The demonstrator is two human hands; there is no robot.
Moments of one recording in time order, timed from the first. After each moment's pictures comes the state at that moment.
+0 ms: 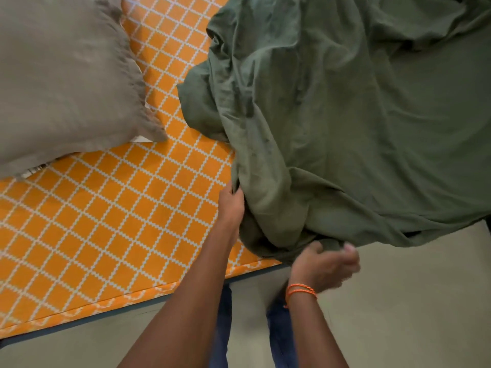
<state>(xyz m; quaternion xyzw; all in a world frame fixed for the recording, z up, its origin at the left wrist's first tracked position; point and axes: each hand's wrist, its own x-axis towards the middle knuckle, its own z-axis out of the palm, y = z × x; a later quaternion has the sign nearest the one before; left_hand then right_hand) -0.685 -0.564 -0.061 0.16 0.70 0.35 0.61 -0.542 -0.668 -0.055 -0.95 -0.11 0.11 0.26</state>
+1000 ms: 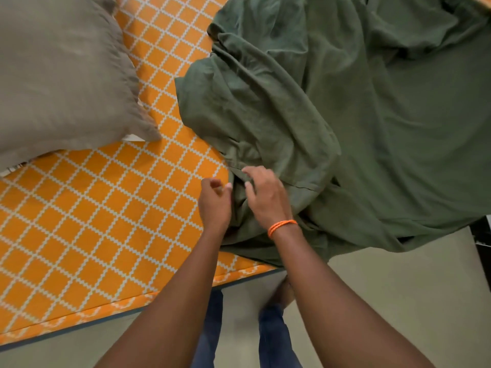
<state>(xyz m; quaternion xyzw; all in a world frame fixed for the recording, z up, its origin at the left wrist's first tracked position) -0.715 -0.560 -0.099 0.31 0.81 0.27 0.42 -0.583 -0.540 -0.082 -0.63 -0.73 0.22 0.16</state>
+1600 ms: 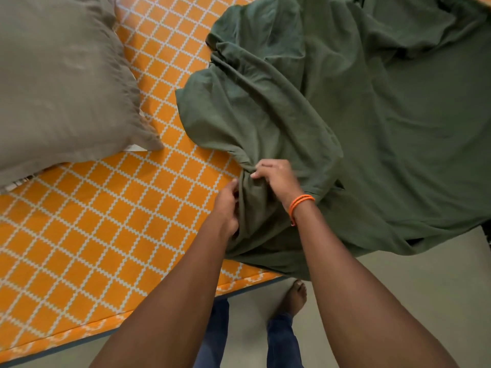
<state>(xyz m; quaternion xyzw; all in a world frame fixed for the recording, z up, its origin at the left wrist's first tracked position) -0.699 -0.530 -0.094 -0.03 0.59 0.33 0.74 -0.573 -0.484 -0.062 -0.67 -0.41 0.56 0.26</state>
